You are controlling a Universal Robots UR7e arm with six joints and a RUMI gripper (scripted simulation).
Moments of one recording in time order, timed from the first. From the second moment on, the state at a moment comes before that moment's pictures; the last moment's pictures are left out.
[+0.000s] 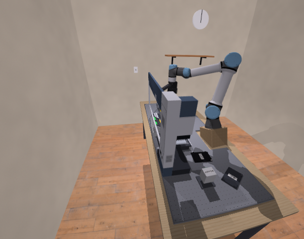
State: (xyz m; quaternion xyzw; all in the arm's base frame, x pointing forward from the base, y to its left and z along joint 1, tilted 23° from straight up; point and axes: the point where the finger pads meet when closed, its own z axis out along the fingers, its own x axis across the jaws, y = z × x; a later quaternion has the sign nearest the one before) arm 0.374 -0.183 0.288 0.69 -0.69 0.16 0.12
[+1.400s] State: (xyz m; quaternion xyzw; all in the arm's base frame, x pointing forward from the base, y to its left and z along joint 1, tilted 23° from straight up) arm 0.372 -0.159 0.345 0.69 -0.69 0.16 0.12
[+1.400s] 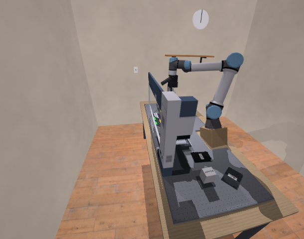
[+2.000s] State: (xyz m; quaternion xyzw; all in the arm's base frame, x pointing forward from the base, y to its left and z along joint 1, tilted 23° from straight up) arm 0.316 -0.166 0.331 0.69 -0.70 0.16 0.13
